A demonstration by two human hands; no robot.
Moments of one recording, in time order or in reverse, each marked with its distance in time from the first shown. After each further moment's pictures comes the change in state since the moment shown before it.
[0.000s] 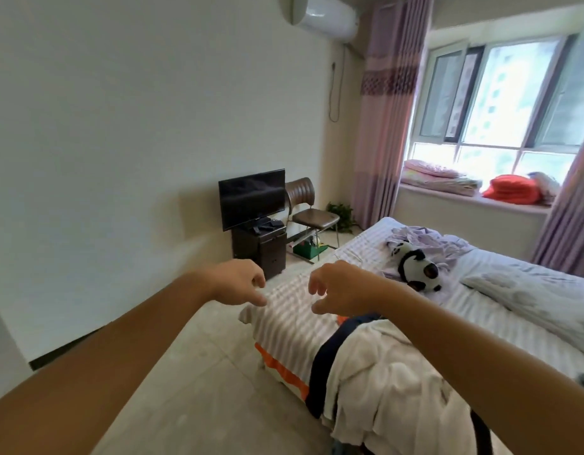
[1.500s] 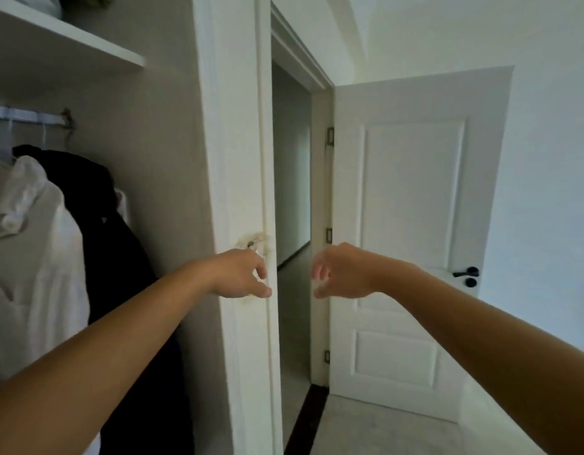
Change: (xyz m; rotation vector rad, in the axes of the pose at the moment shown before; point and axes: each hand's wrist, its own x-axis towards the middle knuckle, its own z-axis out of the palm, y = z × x) left_hand -0.986 -0.229 0.068 -0.068 0.518 -1.191; right_hand -0.311 -0.872 0.058 -0.040 -0.012 -1.238
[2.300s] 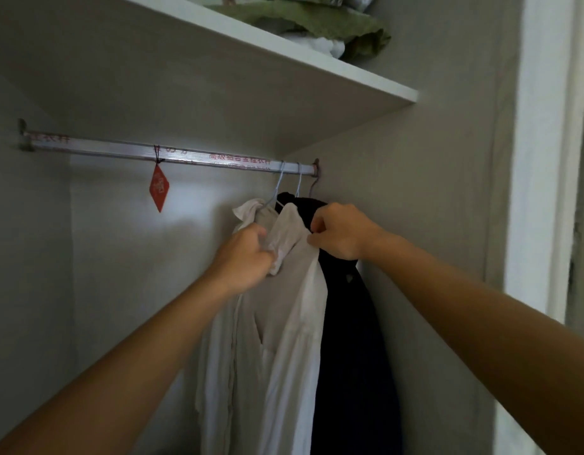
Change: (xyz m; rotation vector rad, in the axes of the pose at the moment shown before) left_hand -0.088 -0.296 -0.120 -0.217 0.901 -0.527; right_hand 0.309 -0.304 -0.043 0.253 0.353 -0.533
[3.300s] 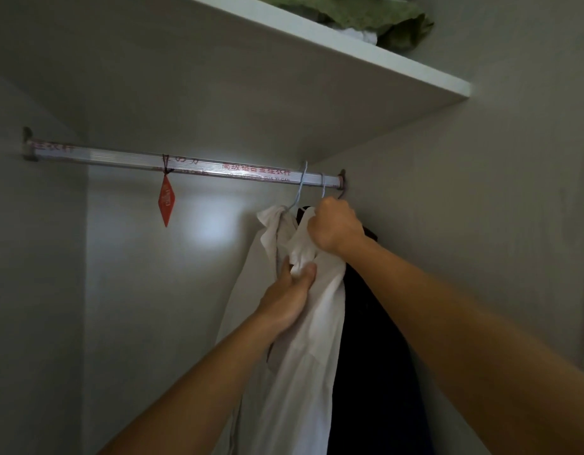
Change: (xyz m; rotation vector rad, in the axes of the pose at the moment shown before) left_hand 0.046 -0.024 0.080 -0.390 -0.127 -0.199; right_hand 0.097 -0.006 0.034 0.124 0.201 0.071
